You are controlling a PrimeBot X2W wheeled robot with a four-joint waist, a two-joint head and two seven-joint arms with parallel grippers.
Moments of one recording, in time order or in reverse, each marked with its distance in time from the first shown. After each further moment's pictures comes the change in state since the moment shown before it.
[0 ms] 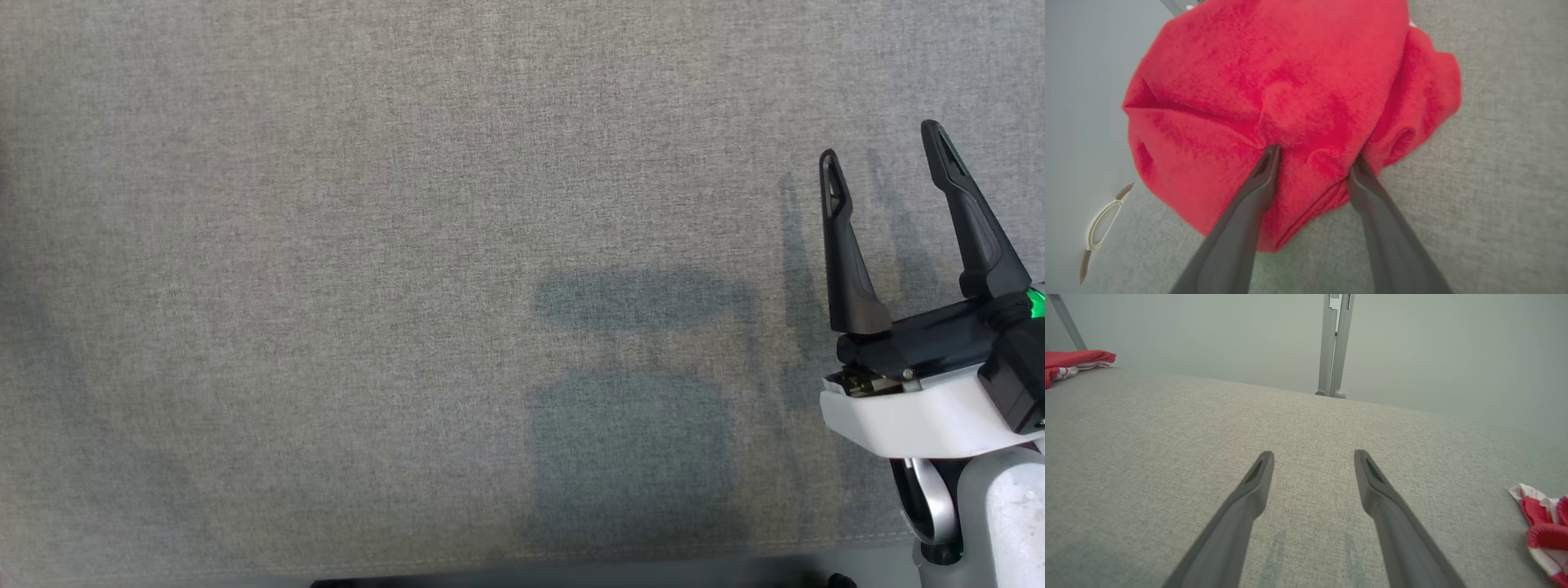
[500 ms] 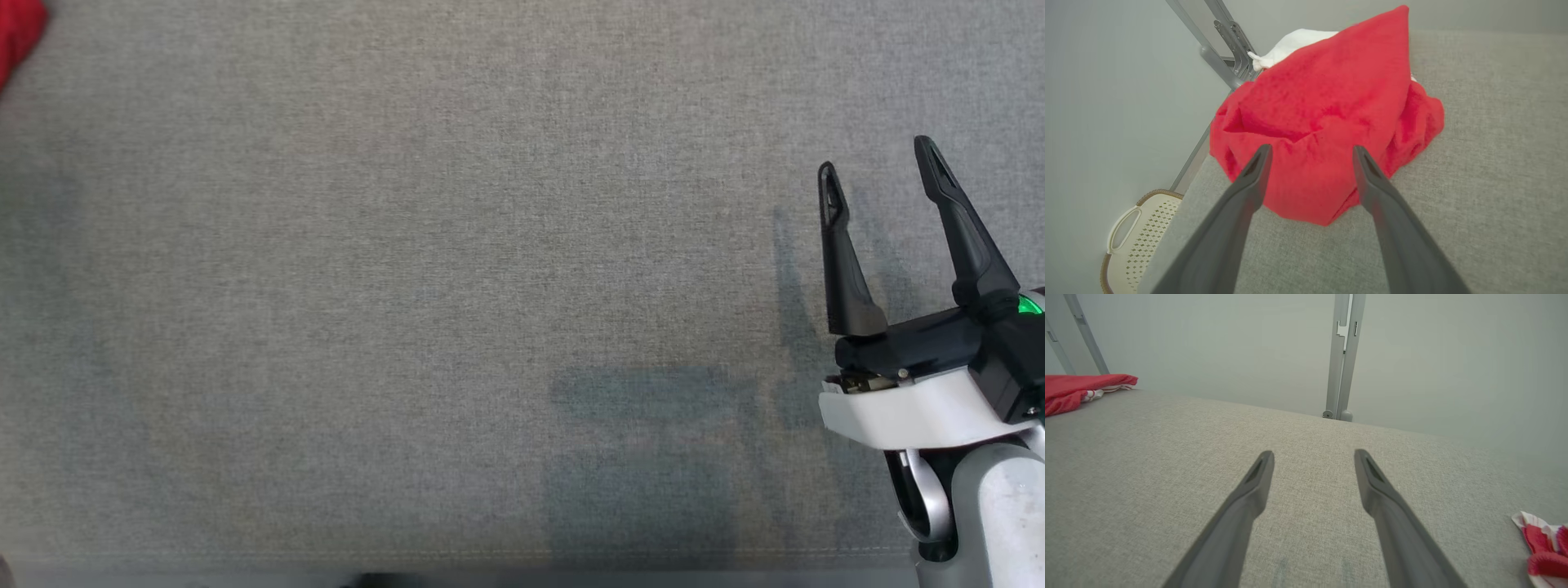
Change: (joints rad) left arm 0.070 -0.017 0.008 -0.117 0.011 -0.022 0.058; right arm 0.004 0.003 -0.016 0.065 0.015 0.000 -0.017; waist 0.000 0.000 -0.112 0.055
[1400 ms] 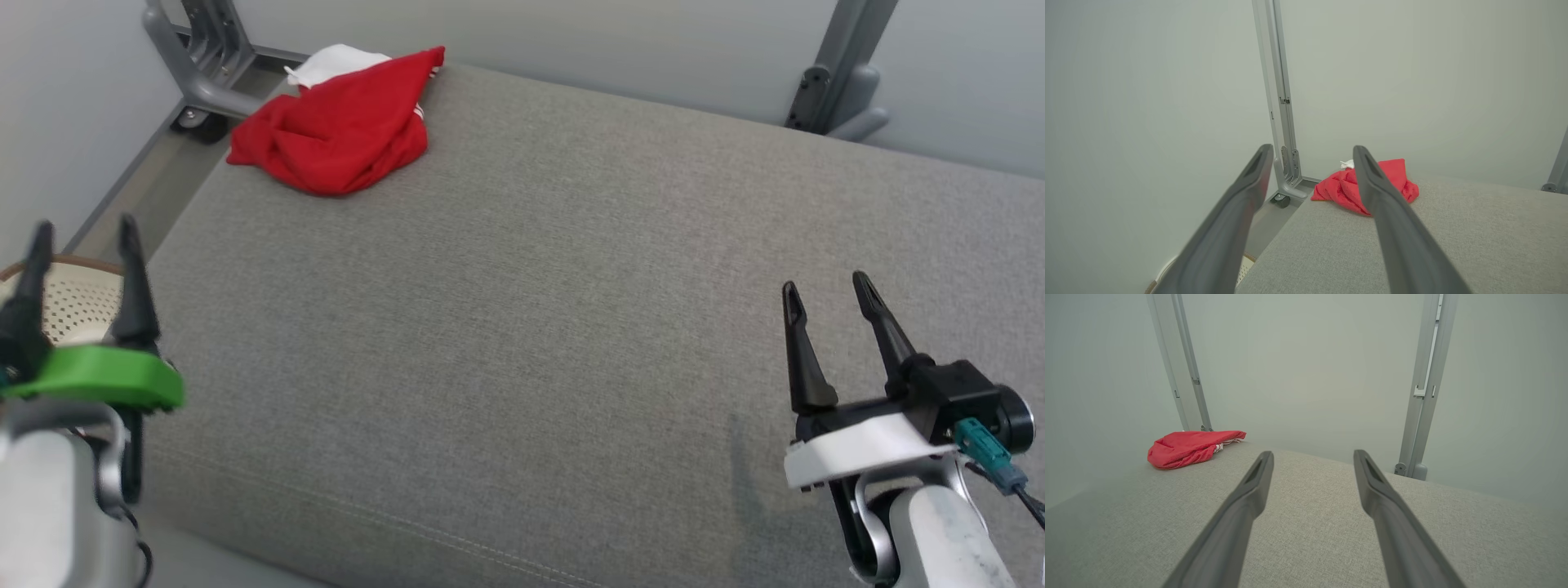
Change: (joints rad) left arm 0.715 -0.198 0.003 -0.694 0.018 -0.006 -0.282; right arm 0.085 0.058 -0.031 0.413 0.135 0.000 -0.160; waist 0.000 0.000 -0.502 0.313
